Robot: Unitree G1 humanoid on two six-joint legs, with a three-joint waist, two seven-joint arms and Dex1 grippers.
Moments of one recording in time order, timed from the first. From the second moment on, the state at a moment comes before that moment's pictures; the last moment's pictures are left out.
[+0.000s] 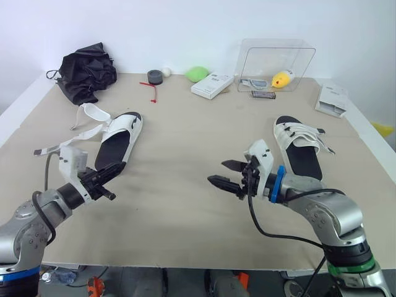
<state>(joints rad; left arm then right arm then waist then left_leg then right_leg) -0.07 0.55 0.39 -0.31 -0.74 0.68 -0.59 -0.40 -0.55 0.04 -0.37 0.57 0.84 0.61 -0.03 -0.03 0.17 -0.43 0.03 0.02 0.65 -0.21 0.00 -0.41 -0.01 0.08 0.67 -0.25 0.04</state>
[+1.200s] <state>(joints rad) -0.35 0.41 0.24 -0.06 -0.57 0.62 -0.41 -0.38 -0.50 0.07 -0.52 0.58 0.85 0.54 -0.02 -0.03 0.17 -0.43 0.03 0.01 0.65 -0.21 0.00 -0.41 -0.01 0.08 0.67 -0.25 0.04</state>
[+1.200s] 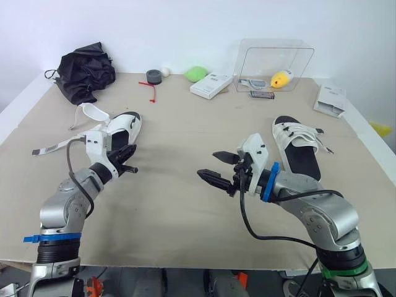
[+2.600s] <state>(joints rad) -0.83 0.36 0.10 0.54 -0.21 0.55 -0.28 -0.43 -0.47 0.01 -0.60 0.76 0.90 0.52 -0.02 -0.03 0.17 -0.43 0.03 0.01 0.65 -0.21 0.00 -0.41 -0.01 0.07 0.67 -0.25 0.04</state>
